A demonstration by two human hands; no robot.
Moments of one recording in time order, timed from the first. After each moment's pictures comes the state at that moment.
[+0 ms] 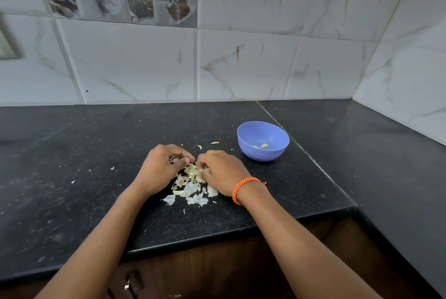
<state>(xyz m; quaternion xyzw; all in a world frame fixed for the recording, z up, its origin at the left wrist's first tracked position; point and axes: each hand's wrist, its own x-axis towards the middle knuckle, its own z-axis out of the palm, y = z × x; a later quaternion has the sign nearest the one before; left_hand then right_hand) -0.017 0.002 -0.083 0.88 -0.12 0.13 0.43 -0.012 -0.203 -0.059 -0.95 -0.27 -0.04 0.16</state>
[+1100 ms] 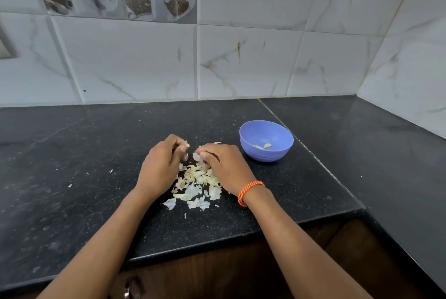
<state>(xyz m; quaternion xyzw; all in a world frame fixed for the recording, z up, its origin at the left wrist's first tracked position) -0.002 -0.002 -0.098 0.88 -0.10 0.22 0.41 0.002 -0.205 -0.070 -0.88 -0.25 -0.10 0.39</state>
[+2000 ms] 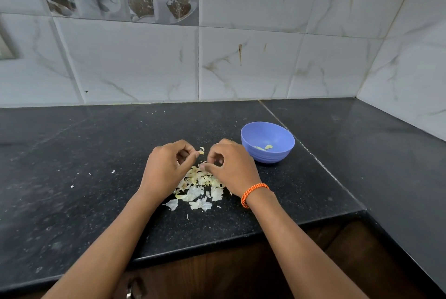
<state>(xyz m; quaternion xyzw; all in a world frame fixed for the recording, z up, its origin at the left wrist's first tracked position) -0.013 -0.011 -0.085 0.87 -0.13 0.27 0.39 -0.007 -0.210 -0.061 -0.92 -0.20 -0.15 0.31</state>
